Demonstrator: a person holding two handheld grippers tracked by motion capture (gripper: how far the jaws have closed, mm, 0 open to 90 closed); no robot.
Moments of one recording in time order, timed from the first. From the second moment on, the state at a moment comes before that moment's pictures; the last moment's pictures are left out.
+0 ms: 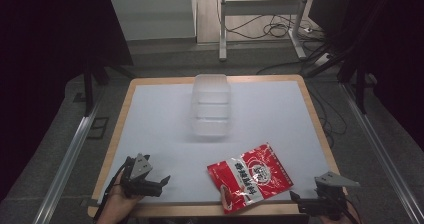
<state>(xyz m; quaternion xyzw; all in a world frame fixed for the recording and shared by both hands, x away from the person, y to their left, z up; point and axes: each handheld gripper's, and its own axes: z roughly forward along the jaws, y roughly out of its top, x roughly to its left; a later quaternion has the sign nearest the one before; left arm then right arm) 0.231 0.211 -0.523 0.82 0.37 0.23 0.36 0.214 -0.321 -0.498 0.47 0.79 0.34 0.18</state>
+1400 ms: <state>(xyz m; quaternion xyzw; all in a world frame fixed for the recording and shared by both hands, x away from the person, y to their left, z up) 0.230 0.210 -0.523 0.82 0.37 0.23 0.36 0.226 -0.313 -0.498 0.44 0.80 0.35 0.21</state>
